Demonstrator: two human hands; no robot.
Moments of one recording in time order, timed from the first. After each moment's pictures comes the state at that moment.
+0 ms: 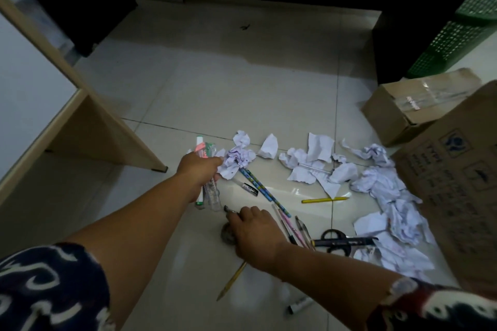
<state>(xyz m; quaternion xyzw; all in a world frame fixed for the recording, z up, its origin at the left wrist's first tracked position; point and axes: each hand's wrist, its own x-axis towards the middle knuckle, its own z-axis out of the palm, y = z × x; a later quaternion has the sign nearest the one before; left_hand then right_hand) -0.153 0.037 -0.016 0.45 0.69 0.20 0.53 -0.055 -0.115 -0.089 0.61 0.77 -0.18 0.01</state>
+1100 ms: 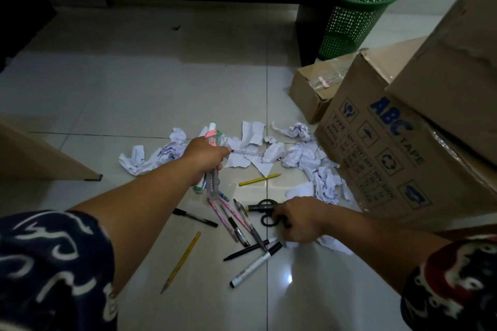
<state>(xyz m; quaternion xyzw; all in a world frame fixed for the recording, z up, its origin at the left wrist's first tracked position) -0.018 -0.030 0.003 0.60 0.59 0.09 0.53 0.141 -0.221 -0.052 0.67 0.63 -0.37 0.14</state>
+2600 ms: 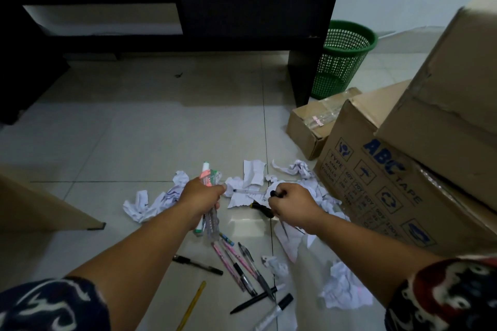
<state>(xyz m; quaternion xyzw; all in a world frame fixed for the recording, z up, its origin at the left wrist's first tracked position) -0.026 -0.020 0.005 0.56 0.59 0.13 0.57 0.143 -0.154 -0.009 0.81 0.32 -0.37 -0.32</state>
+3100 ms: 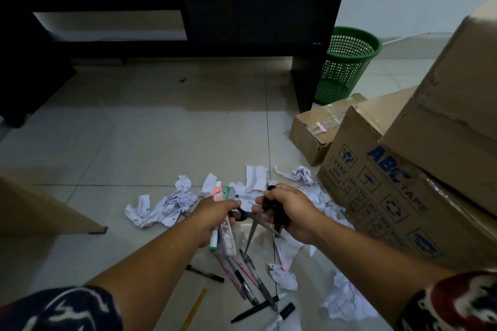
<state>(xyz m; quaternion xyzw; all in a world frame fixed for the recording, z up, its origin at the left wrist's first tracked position) -0.019 -0.036 -0.010 0.47 0.57 0.09 0.66 0.132 -0.142 0.005 0.57 0.10 -0.59 -0.57</state>
